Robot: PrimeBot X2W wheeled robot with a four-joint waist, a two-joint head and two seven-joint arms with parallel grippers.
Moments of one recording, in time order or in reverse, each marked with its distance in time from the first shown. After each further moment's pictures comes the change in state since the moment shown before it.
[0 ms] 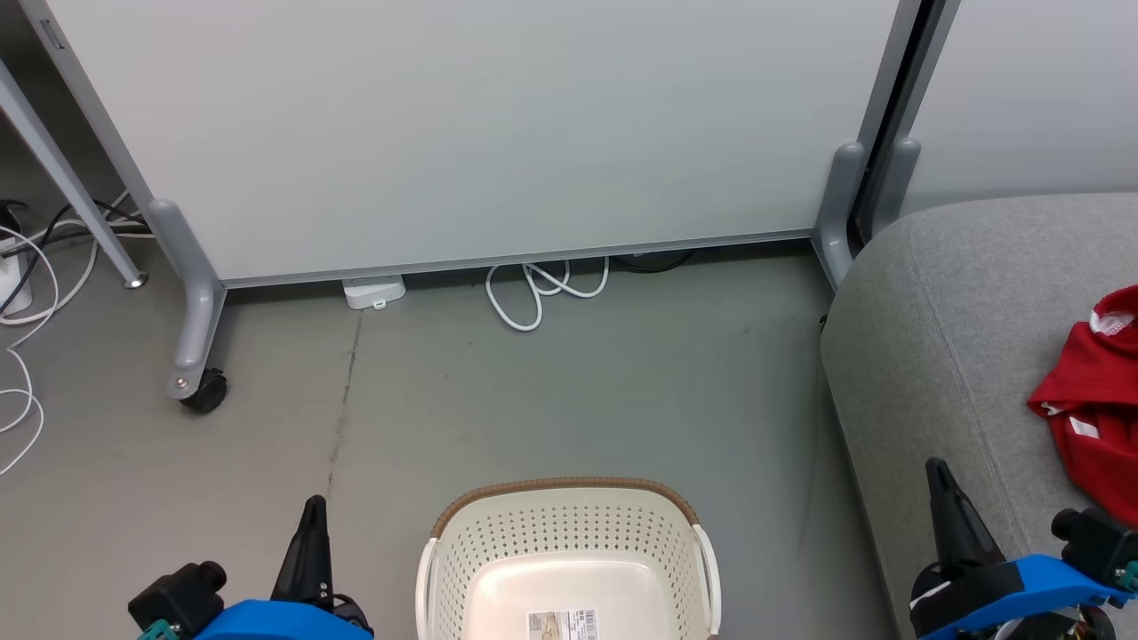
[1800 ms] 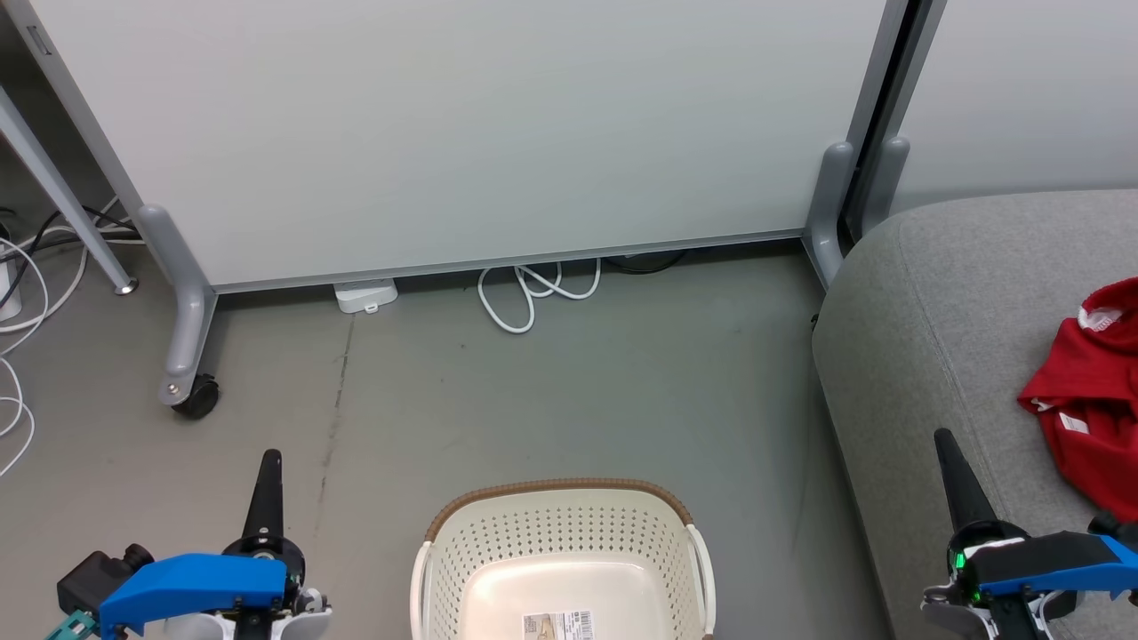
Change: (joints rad) left arm -0.061 -0.019 0.121 -0.073 -0.580 0.000 0.167; right arm -0.047 0.000 -0.008 -0.010 0.696 0.000 0.115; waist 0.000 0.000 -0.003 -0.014
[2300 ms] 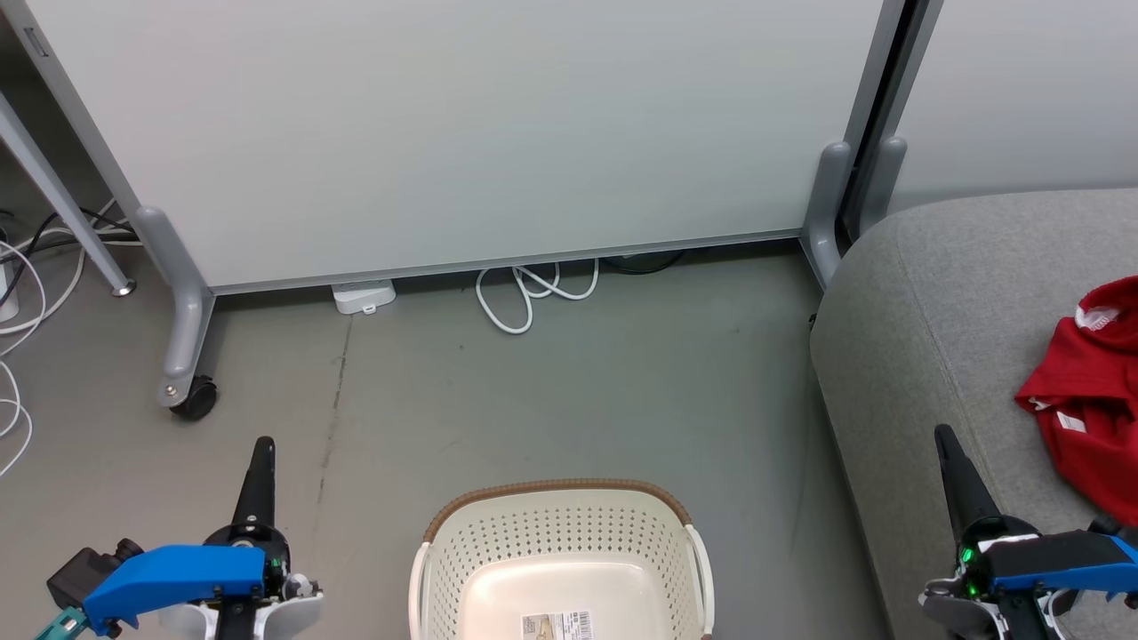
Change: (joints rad) left arm -0.014 -0.005 0.025 -0.015 -0.115 0.000 0.035; right arm -0.007 0.000 -0.002 -0.001 0.140 0.000 0.025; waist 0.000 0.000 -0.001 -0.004
